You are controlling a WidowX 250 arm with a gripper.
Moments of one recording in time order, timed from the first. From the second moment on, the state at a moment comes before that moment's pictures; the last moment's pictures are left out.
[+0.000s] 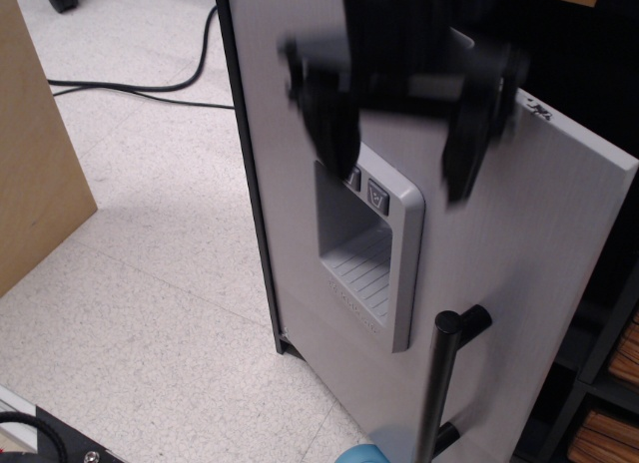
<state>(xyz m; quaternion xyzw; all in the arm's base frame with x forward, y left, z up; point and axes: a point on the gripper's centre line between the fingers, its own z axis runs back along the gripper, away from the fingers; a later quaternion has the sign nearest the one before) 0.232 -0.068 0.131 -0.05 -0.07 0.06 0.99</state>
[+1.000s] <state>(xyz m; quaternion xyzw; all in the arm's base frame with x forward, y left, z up) 0.286 -0.089 0.082 -0.10 -0.19 -0.02 0.98</state>
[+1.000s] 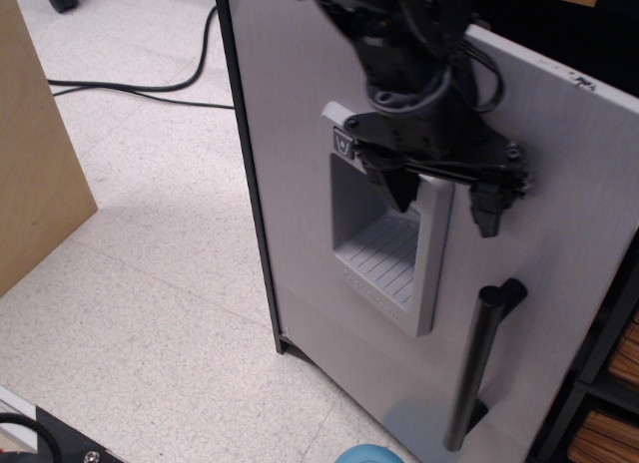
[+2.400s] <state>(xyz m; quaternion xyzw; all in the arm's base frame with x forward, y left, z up) 0.344 -0.111 0.072 -0.10 -0.26 0.02 0.96</state>
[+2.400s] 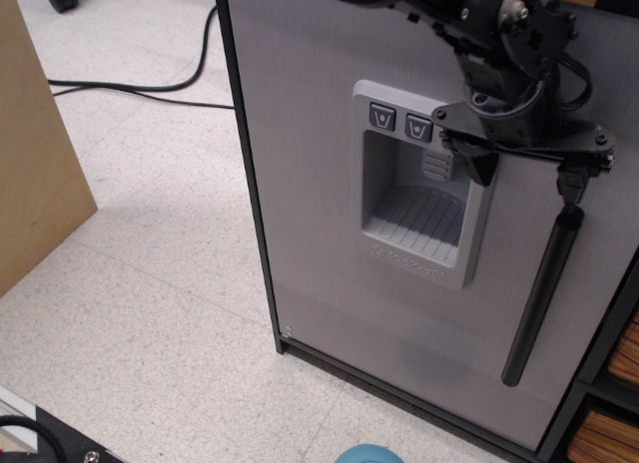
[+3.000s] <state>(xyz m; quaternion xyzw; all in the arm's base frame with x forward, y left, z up) 0.300 -0.094 0.093 -0.10 -0.26 -0.01 0.96</state>
